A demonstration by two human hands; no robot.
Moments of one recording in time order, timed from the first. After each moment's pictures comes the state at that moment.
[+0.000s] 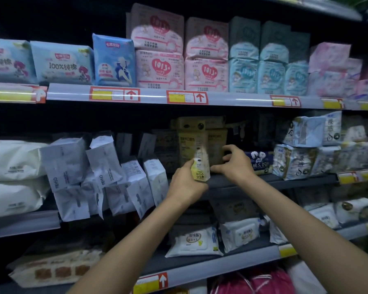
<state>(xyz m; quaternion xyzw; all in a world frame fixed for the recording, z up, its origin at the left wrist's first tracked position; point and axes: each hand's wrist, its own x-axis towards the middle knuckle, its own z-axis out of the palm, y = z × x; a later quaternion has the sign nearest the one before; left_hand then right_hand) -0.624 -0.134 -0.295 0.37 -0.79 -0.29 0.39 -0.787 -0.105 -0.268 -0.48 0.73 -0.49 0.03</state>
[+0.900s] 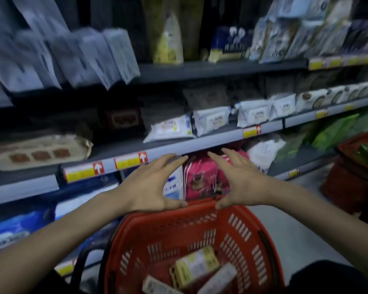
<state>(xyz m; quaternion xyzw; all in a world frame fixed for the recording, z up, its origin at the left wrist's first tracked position) -0.523 -0.044 -0.506 0.24 -0.97 -0.06 0.04 -0.752 0.096 -0.490 -0.61 0.78 0.01 0.10</state>
